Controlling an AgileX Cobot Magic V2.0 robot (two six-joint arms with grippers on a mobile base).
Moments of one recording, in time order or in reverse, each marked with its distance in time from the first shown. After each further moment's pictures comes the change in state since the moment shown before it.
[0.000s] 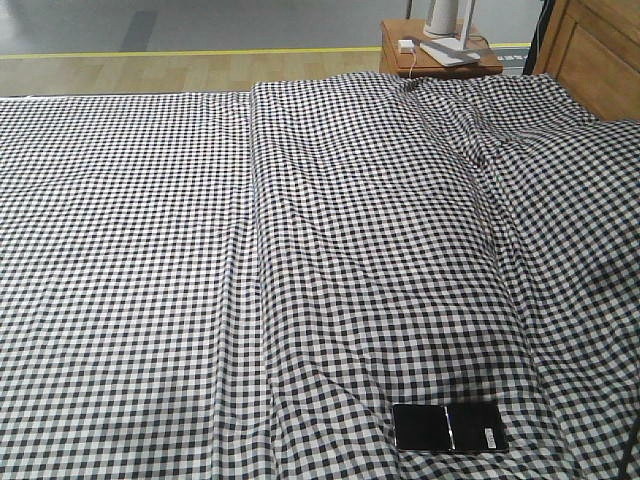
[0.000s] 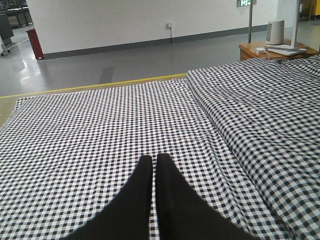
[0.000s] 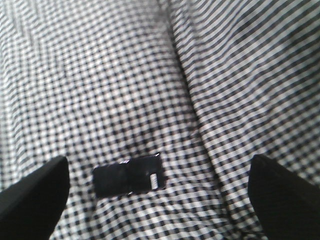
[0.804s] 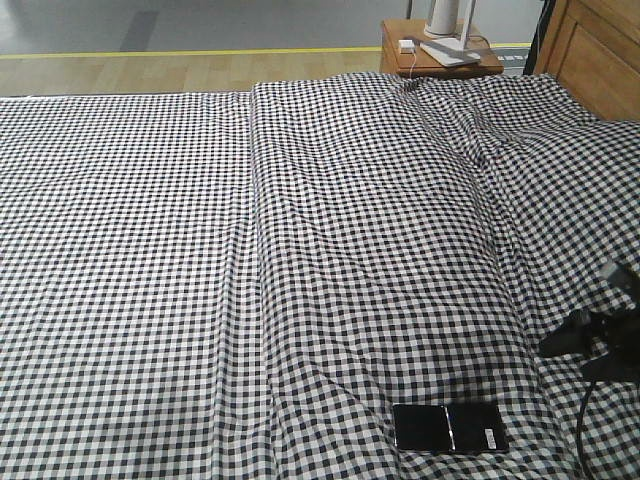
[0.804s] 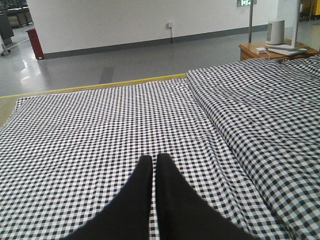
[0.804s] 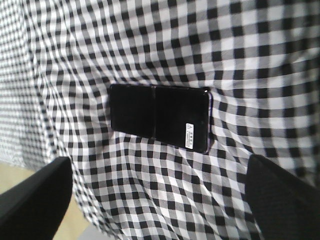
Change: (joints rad) left arm 0.000 0.000 0.000 0.000 0.000 0.000; right arm -0.058 0.972 -0.175 0.378 0.082 -0.619
